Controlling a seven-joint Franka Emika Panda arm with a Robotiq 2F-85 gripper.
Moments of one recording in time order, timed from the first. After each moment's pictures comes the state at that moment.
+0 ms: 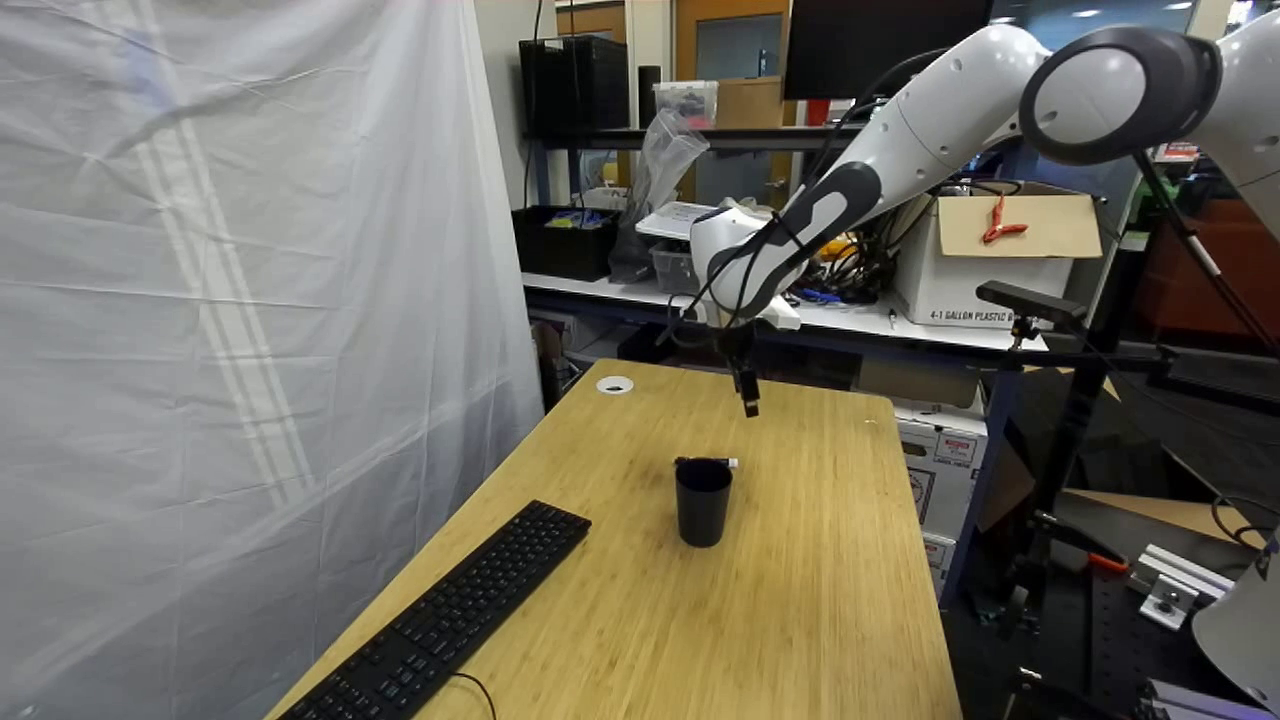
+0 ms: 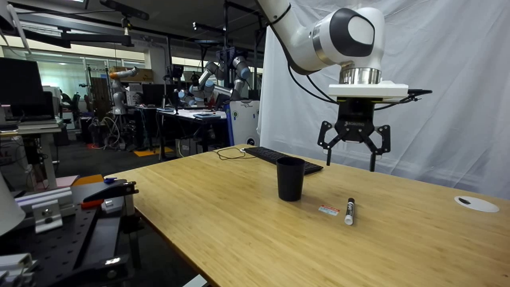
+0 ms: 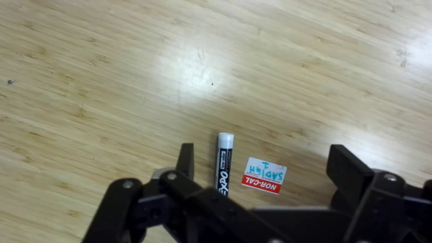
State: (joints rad) arm -0.14 0.76 0.02 -1.57 -0.20 2.17 -0.73
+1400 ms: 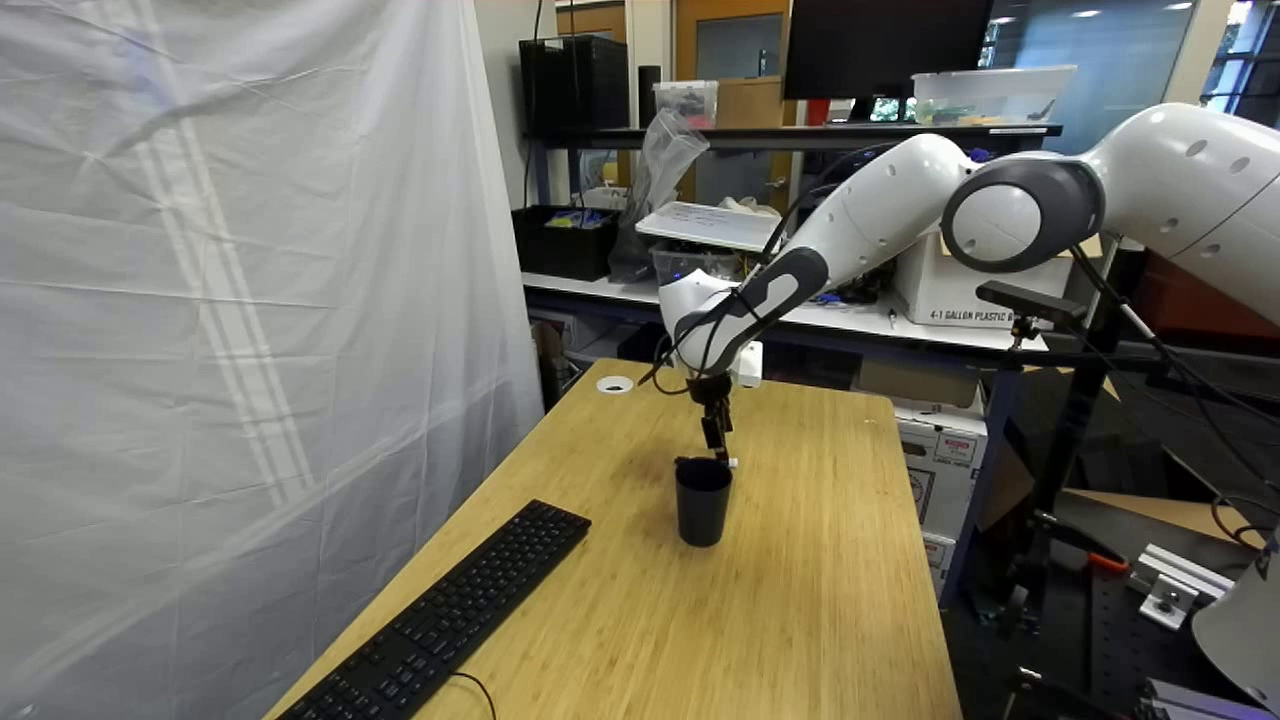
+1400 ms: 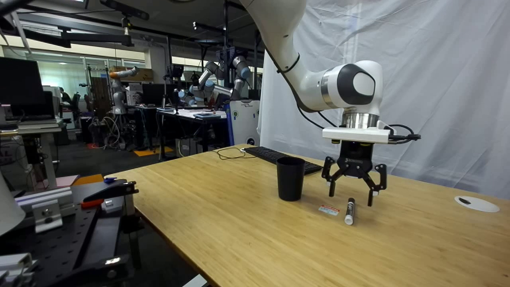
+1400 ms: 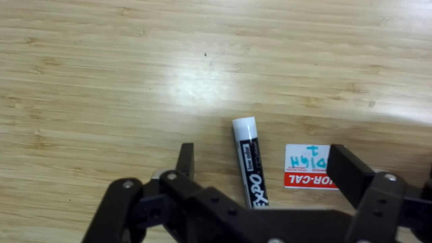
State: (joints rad) arm -0.09 1.09 0.00 -1.22 -0.20 2.10 -0.44
